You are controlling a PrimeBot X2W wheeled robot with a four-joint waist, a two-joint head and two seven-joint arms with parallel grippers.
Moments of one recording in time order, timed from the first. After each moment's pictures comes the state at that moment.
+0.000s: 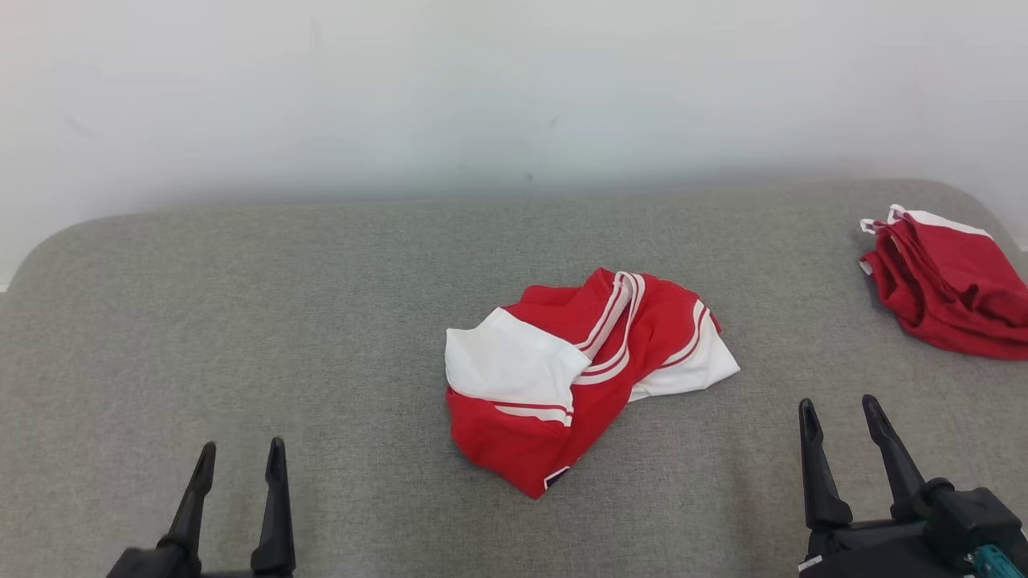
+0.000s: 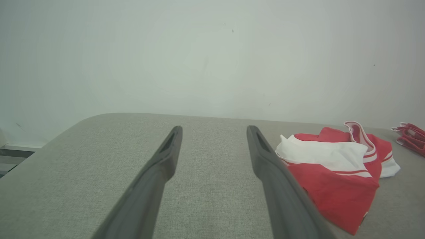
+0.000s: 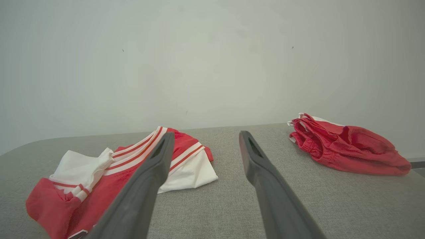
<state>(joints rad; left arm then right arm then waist) 0.00 0.18 -0.10 0.08 -0.32 -0.01 -0.26 -0.02 -0.12 0.00 0.14 0.20 0.13 -0.26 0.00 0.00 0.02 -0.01</state>
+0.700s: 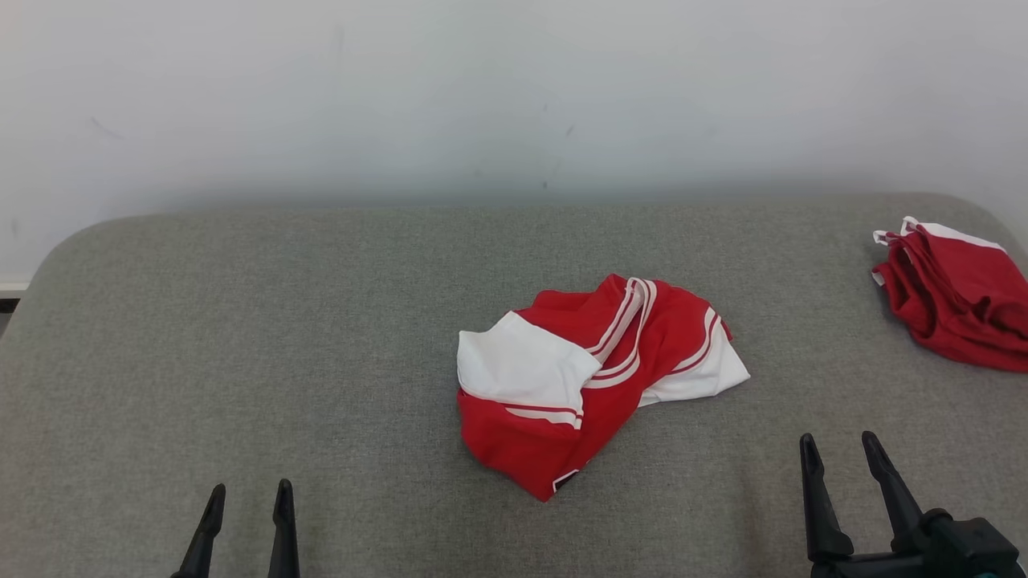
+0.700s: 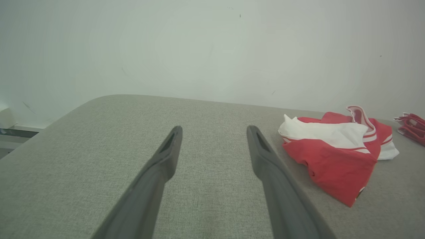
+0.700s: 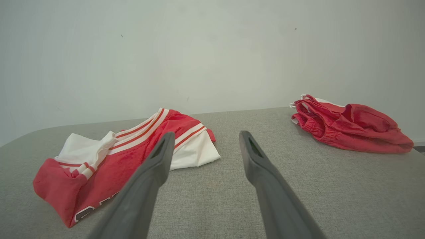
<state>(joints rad) 0.09 0.09 0.00 0.10 -0.23 -0.11 -0.26 0.04 -0.11 0.00 0.16 0.21 0.13 -0.26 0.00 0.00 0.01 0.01</state>
